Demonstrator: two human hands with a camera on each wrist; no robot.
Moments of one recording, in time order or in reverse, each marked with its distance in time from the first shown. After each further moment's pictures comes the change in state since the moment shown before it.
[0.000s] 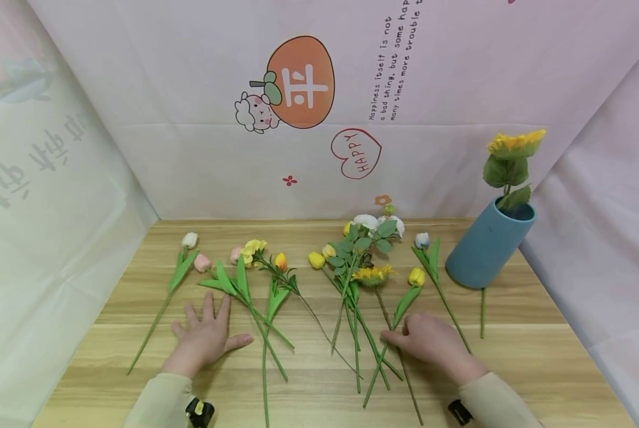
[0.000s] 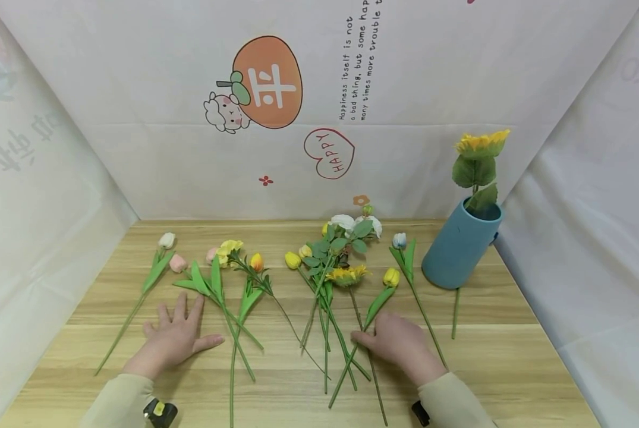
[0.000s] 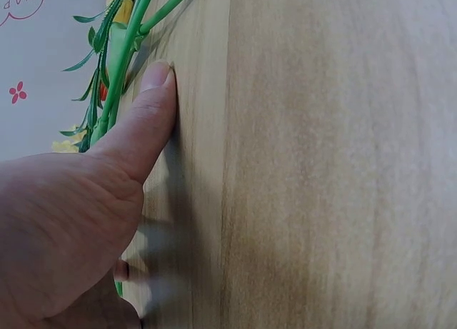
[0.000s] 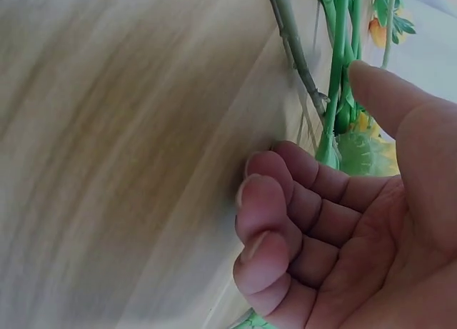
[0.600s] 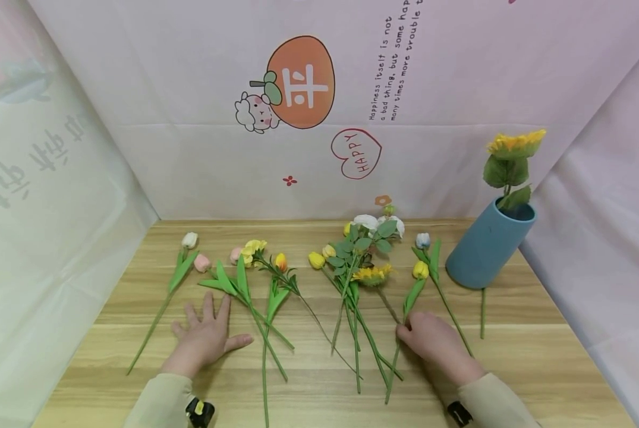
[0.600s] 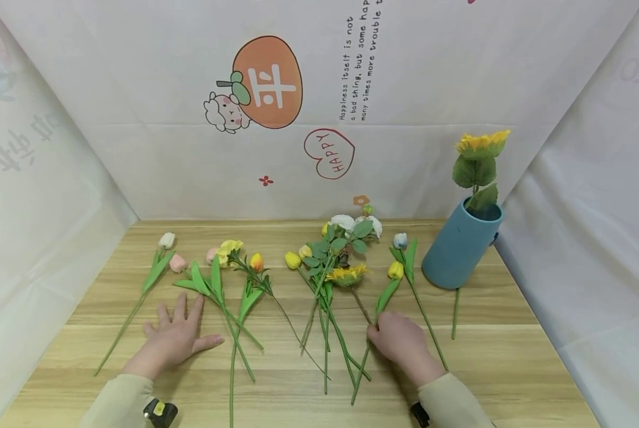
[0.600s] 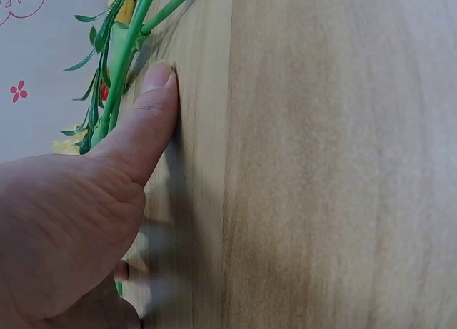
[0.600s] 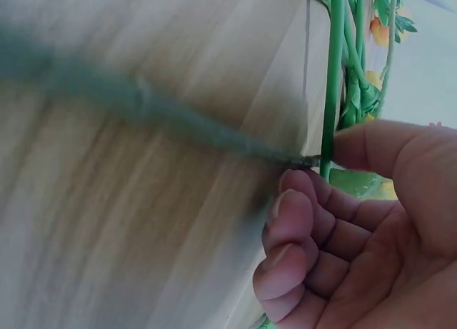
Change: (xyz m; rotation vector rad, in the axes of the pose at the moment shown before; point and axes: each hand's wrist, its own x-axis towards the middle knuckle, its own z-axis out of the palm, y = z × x) left_hand 0.000 0.000 0.000 0.006 0.000 0.003; right_hand 0.003 0.004 -0.003 0.011 0.038 0.005
